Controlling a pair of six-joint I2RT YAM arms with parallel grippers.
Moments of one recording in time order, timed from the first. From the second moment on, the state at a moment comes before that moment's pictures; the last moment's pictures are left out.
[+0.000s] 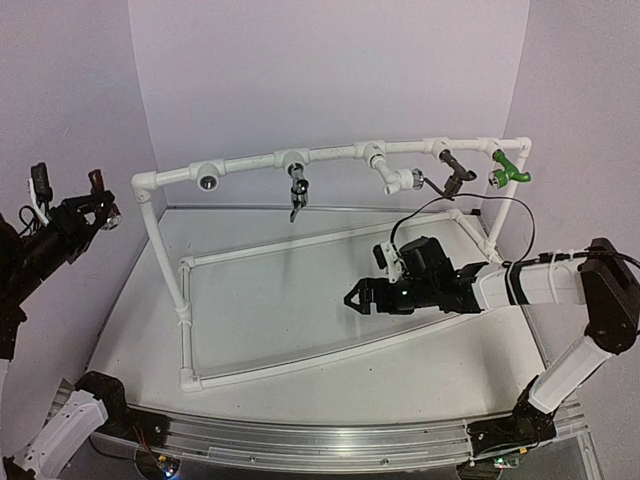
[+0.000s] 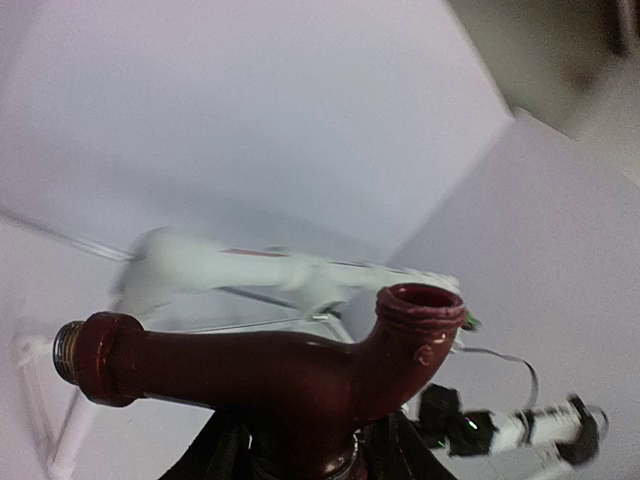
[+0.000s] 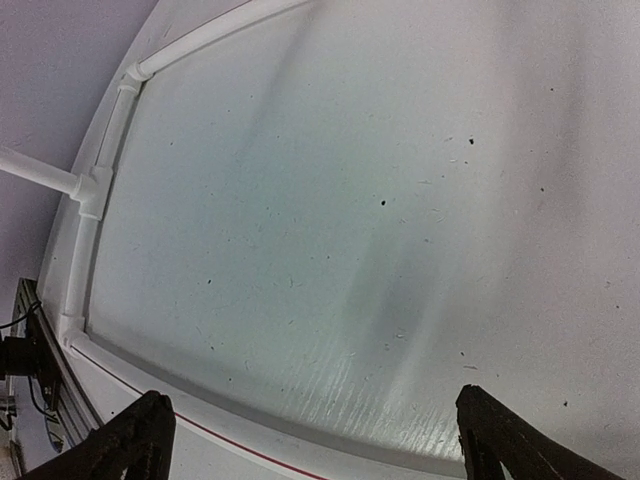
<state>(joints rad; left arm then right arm) -0.14 0.42 0.96 -0.50 0.32 -0.73 0.75 1.58 0.85 0.02 -0.18 0.56</state>
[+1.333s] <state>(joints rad) -0.14 0.54 0.72 -0.32 0.93 -0.34 1.29 1.93 1.69 0.23 0.08 0.47</state>
